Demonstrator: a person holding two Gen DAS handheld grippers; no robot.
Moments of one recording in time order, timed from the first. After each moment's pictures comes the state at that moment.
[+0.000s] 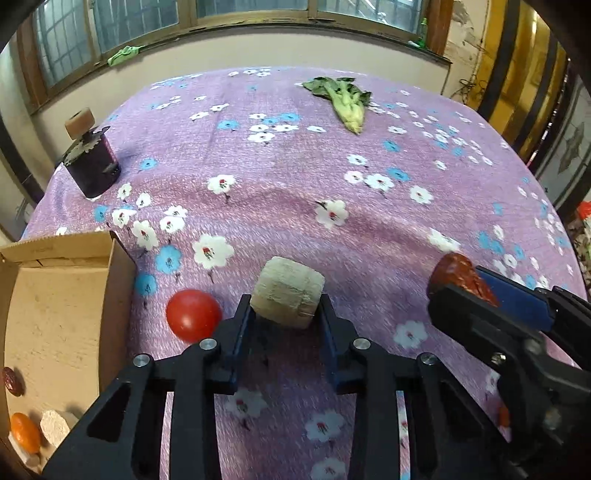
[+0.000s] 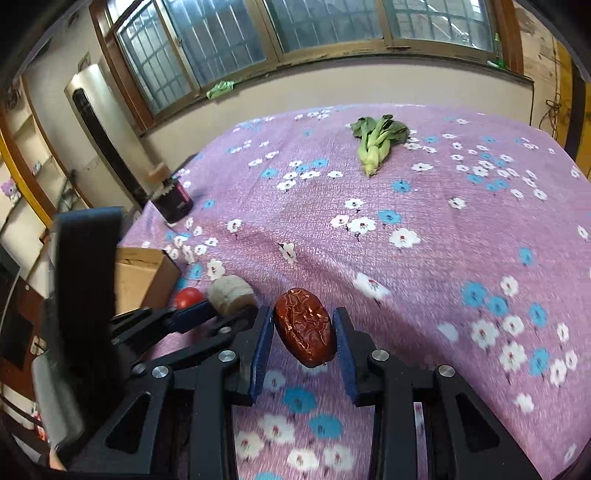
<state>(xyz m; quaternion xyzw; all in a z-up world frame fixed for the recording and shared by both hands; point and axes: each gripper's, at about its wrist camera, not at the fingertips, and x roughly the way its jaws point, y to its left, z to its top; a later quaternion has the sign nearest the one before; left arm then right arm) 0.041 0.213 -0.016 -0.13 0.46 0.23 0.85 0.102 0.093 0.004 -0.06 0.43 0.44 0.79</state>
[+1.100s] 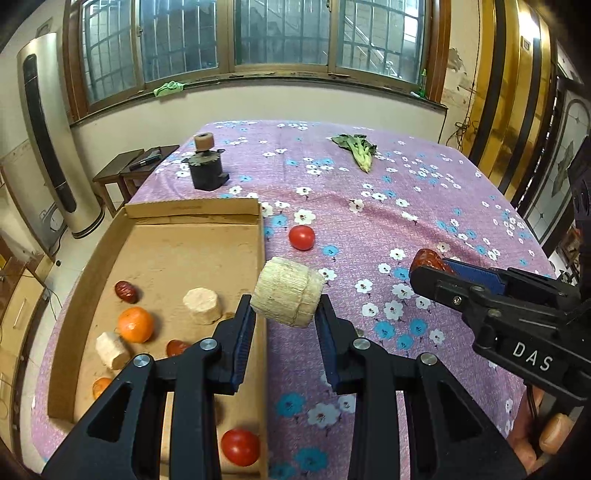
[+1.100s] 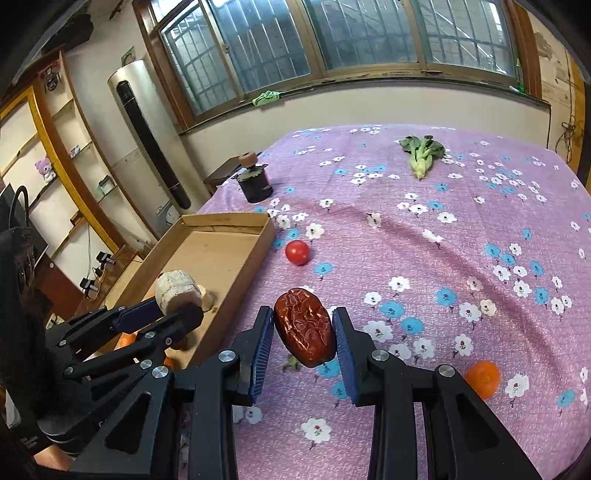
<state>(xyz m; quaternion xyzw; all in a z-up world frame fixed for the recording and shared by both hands) -0.127 0.185 0.052 -0.12 0.37 0.28 0.88 -0.016 0.061 0.046 -0.06 0.39 0.49 0.77</state>
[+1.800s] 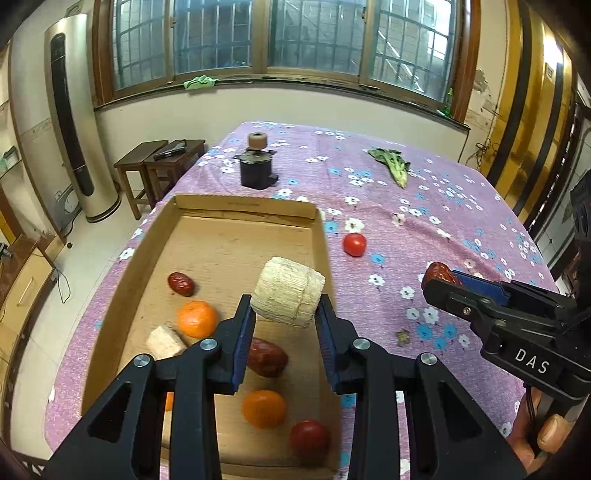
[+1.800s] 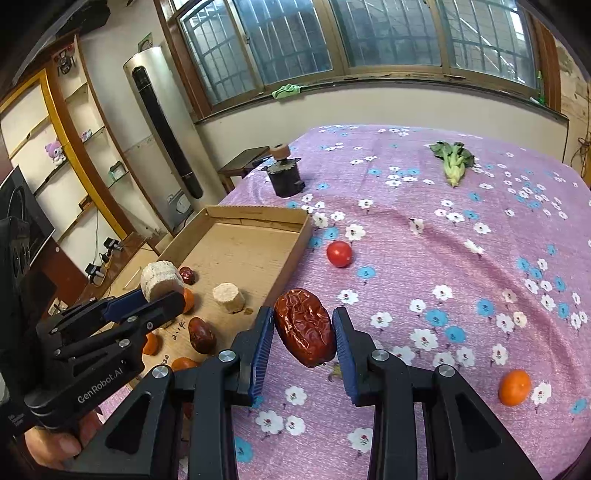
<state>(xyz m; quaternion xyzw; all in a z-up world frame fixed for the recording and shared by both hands) -0.172 0.227 0.060 -0.15 0.35 0.31 0.87 -0.043 0.099 0.050 -0.09 0.39 0.52 0.76</state>
